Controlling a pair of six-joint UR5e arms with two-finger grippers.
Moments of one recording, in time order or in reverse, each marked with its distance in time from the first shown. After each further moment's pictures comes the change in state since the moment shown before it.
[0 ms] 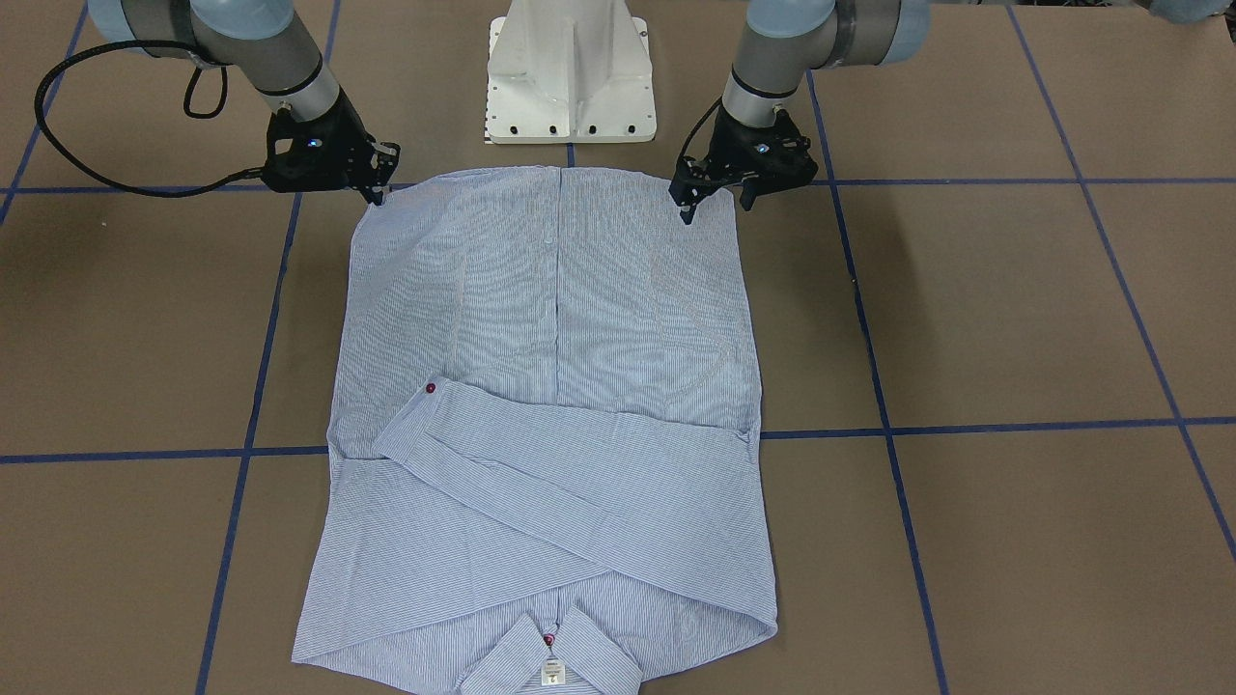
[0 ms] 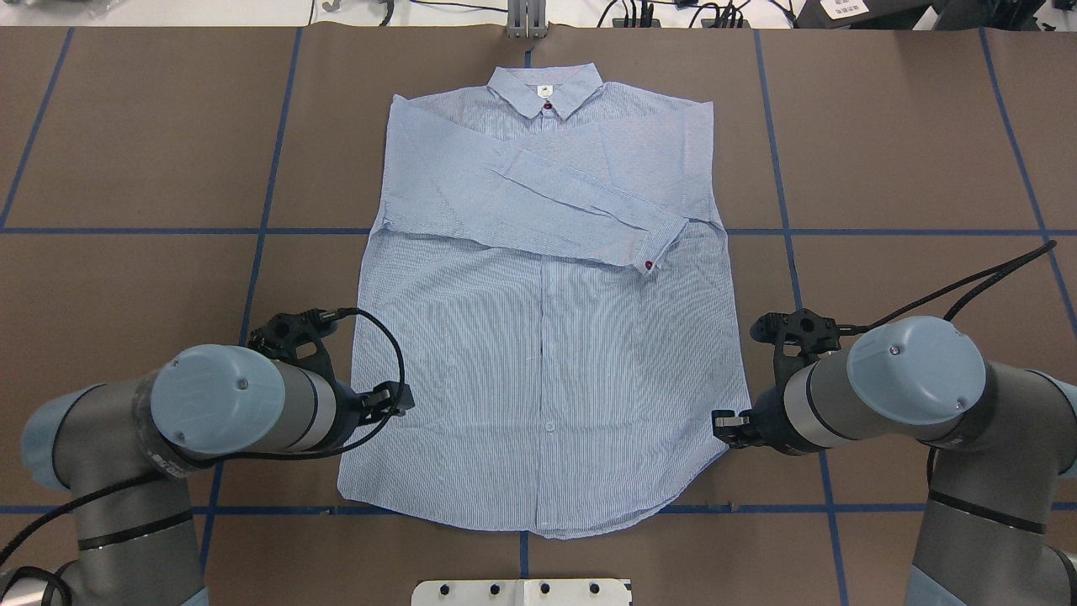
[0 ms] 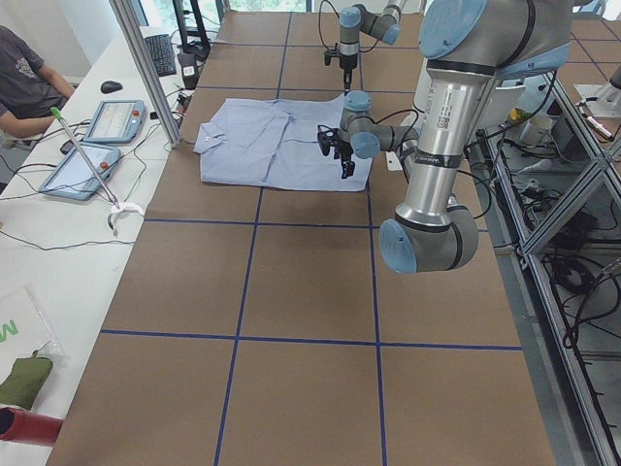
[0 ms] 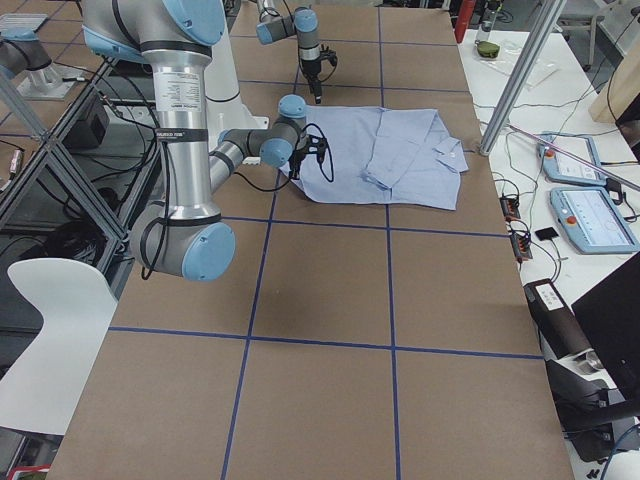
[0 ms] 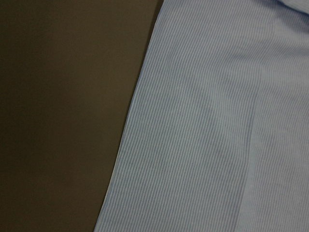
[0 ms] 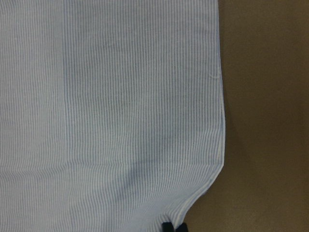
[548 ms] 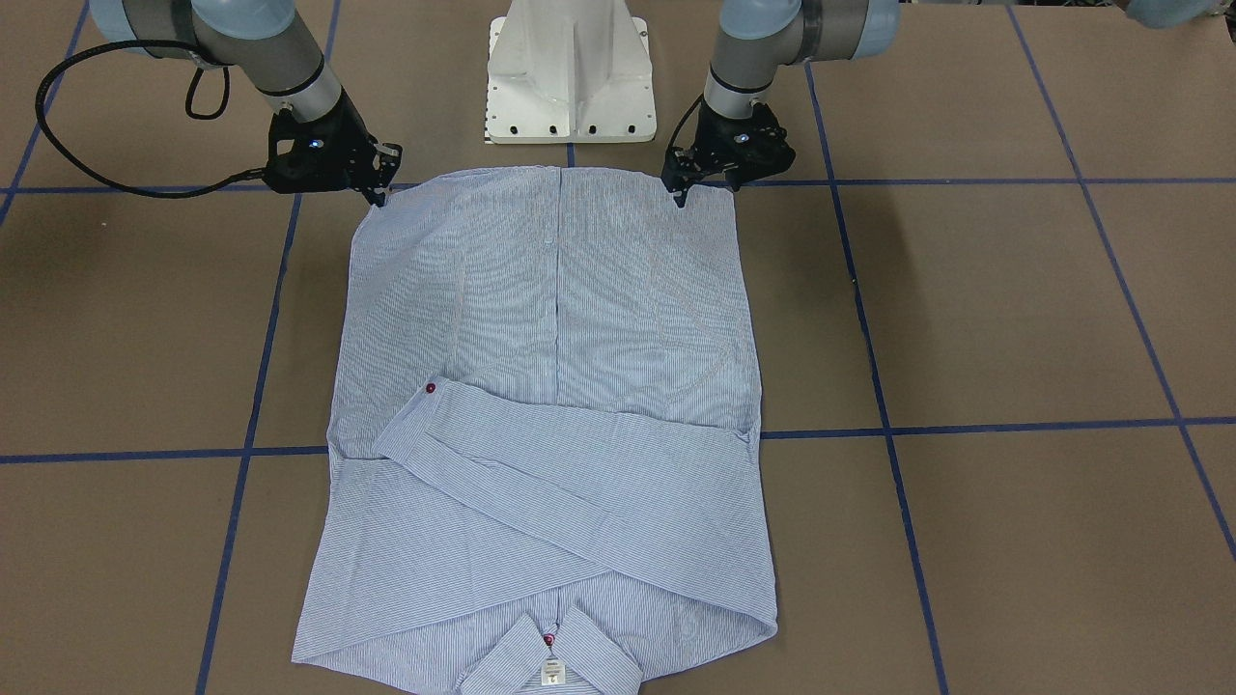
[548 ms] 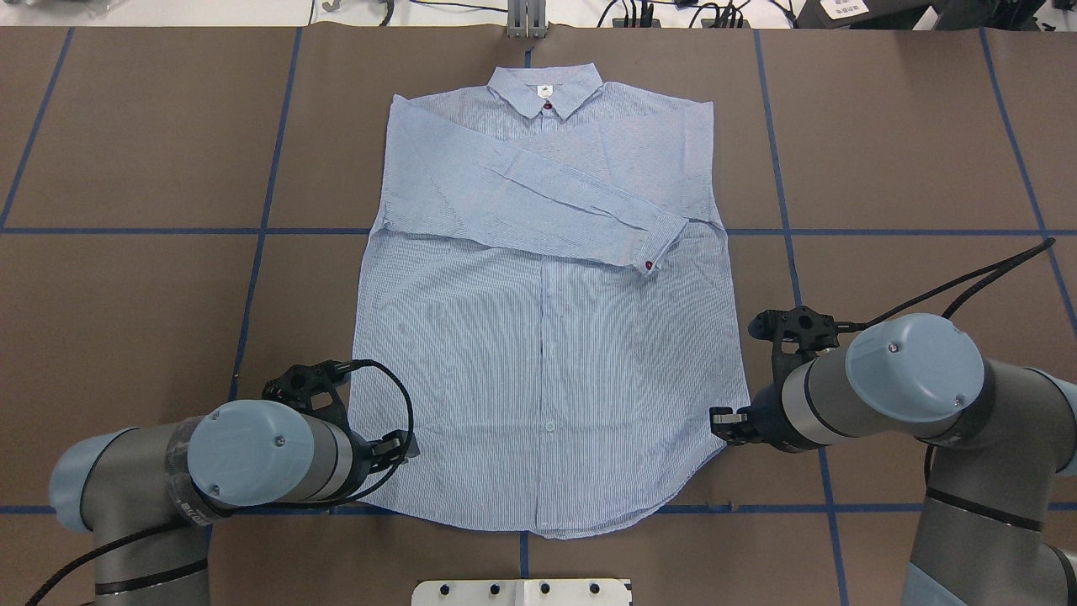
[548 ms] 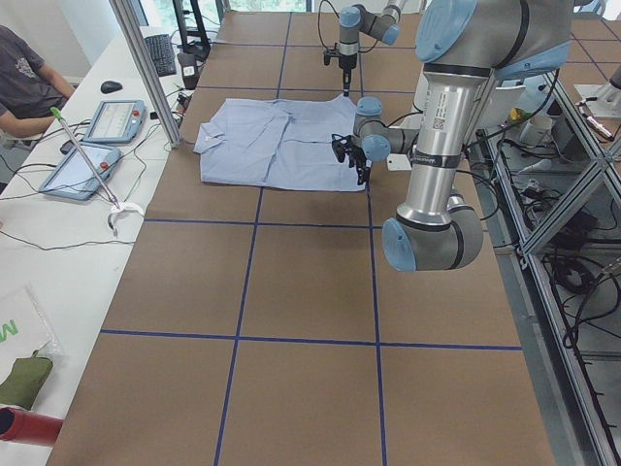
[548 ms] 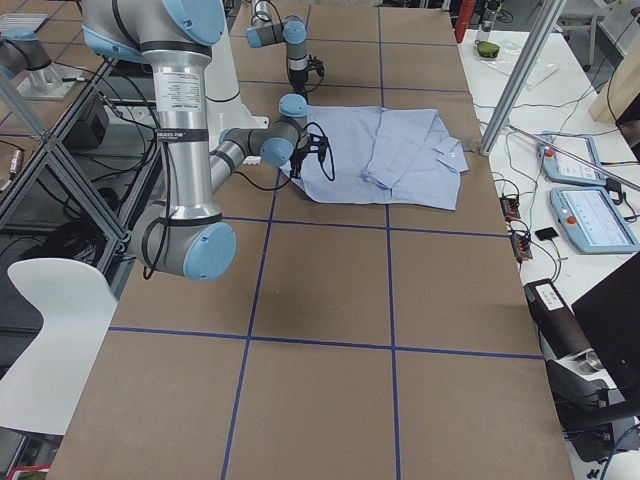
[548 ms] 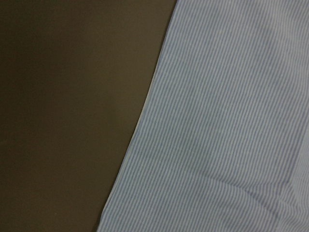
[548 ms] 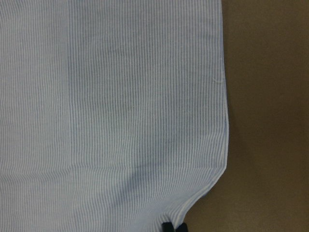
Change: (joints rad) left arm 0.078 0.002 0.014 0.035 0.020 -0.055; right arm 0.004 0.005 -0.002 0.000 -0.001 -0.001
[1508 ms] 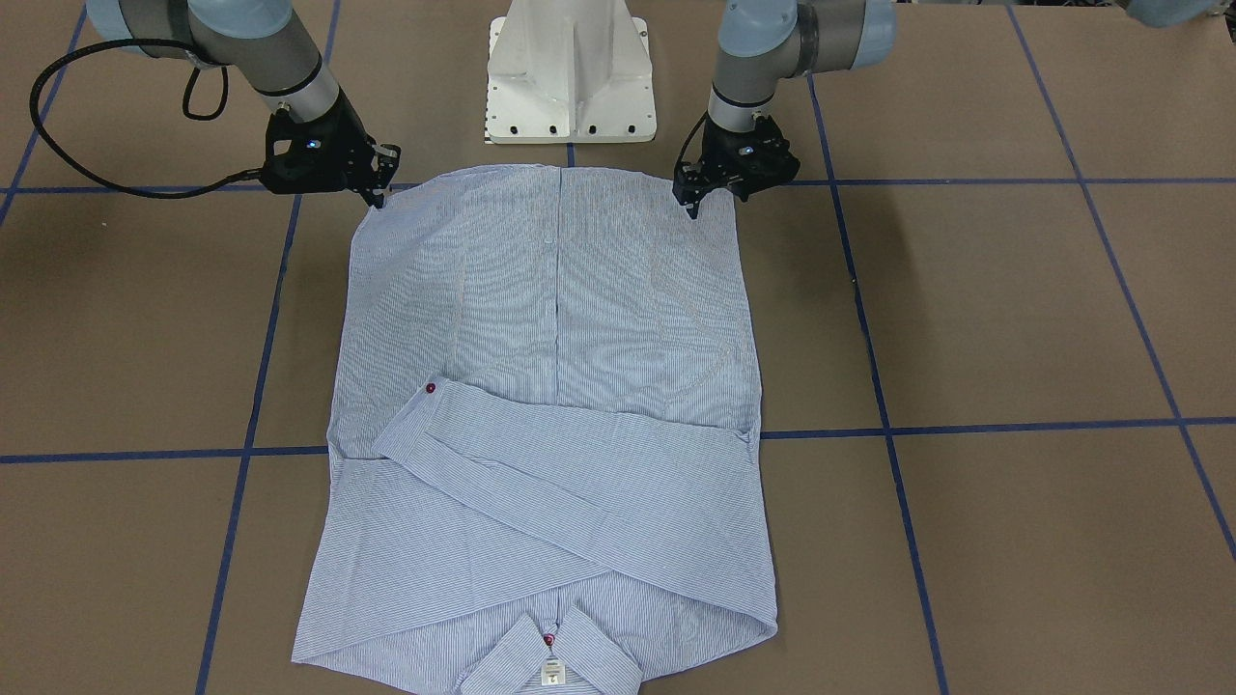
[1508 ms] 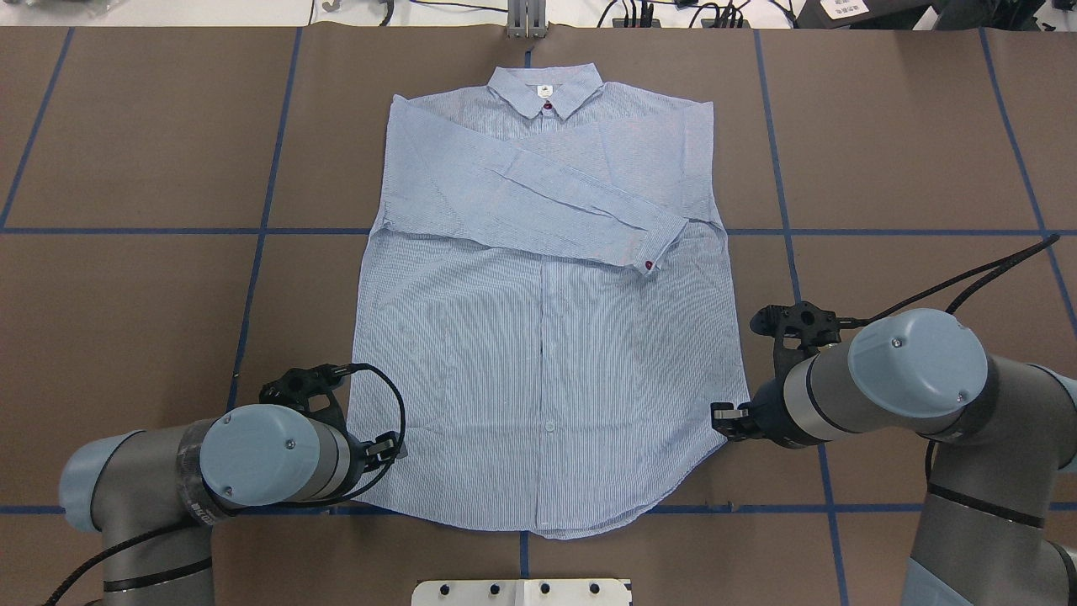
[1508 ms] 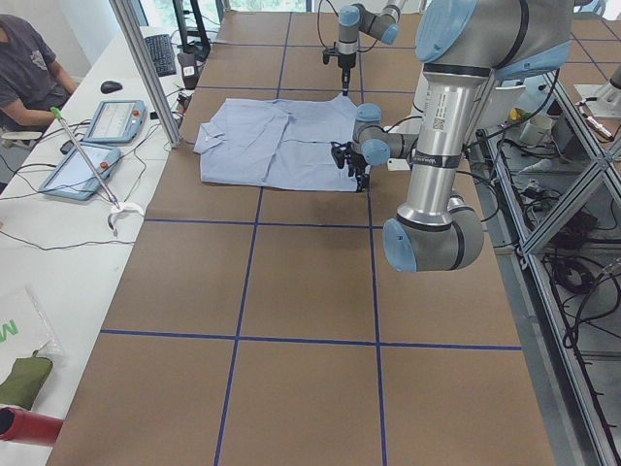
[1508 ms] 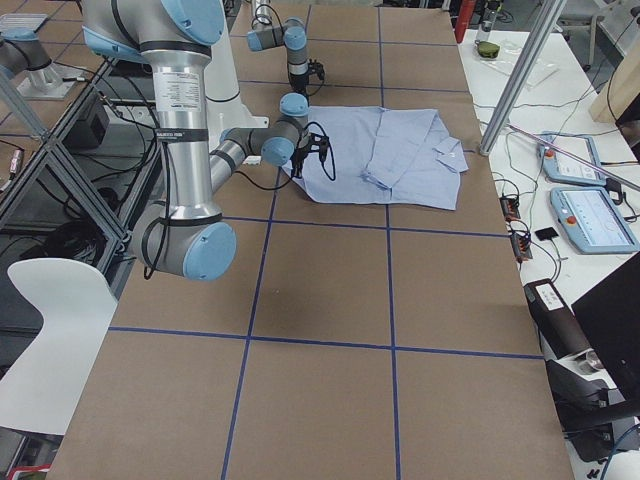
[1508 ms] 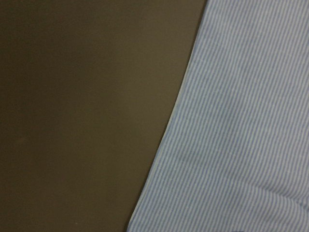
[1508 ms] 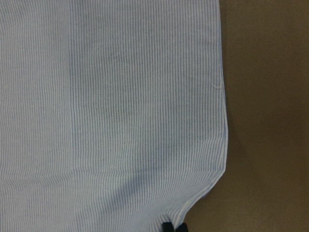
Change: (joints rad) left arm 0.002 0.008 0.034 0.009 0.019 0.002; right arm 0.008 0.002 0.002 -0.001 0.001 0.000
